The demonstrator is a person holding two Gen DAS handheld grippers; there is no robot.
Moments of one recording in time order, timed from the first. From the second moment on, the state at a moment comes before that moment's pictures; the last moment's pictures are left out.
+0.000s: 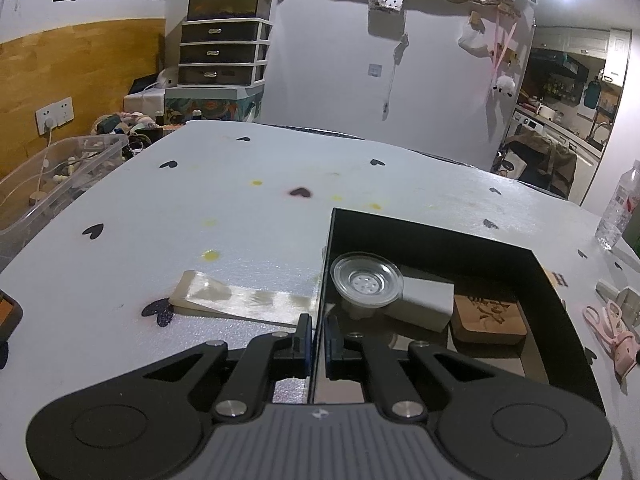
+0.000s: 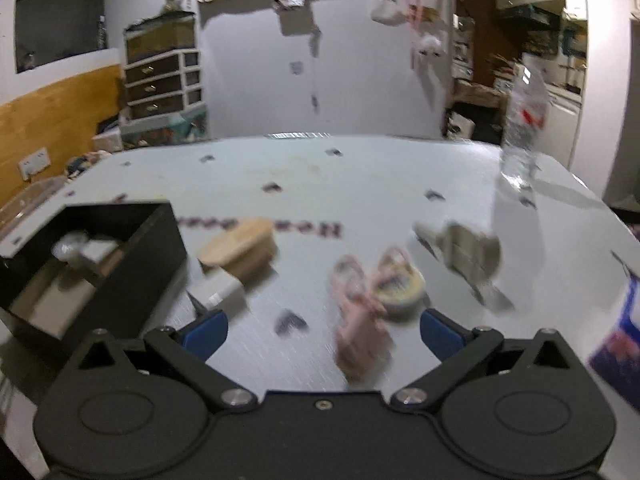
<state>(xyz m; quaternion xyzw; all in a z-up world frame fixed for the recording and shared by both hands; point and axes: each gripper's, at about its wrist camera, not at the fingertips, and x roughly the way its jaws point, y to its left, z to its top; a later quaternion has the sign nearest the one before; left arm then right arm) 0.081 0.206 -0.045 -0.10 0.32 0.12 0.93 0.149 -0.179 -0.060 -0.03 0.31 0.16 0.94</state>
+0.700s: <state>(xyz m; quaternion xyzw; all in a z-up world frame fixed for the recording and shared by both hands) 0.080 0.207 -0.044 -0.10 0.32 0.12 0.93 0.197 -0.175 -0.080 0.00 0.36 0.11 0.93</state>
